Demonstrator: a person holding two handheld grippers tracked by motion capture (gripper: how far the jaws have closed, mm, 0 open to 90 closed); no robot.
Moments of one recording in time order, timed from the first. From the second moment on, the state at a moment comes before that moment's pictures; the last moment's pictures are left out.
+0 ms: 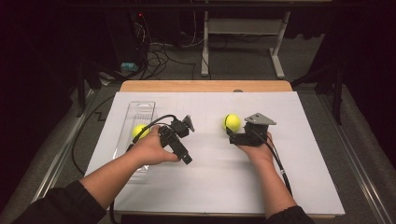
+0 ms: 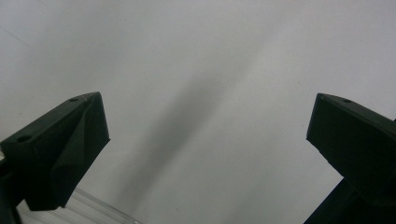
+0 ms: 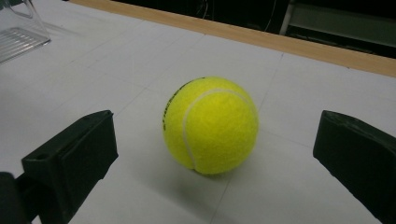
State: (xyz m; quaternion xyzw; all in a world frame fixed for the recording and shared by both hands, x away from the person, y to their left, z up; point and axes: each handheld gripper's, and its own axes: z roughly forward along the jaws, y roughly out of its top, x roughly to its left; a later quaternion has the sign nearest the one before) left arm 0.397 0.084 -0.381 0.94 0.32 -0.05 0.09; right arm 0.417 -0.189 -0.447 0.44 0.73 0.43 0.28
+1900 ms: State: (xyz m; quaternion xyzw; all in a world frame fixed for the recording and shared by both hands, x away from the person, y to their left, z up) left arm 0.396 0.080 -0.385 0.94 0.32 -0.05 0.09; right arm 0.448 -0.175 -0.467 0.45 0.76 0.40 0.25
